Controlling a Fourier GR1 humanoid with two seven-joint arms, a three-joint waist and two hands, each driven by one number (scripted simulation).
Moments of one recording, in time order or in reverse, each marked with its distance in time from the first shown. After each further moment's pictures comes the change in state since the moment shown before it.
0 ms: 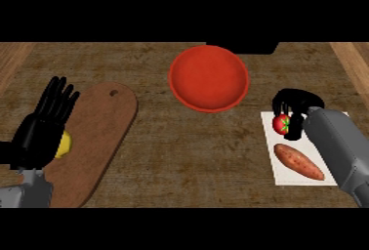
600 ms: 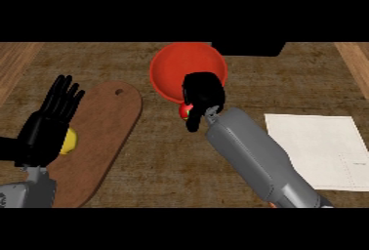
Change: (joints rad) left arm -0.017 -0.005 -0.015 0.006 -0.007 0.000 0.016; right arm -0.121 0.379 0.260 -0.399 -0.014 -0.260 0.560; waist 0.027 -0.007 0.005
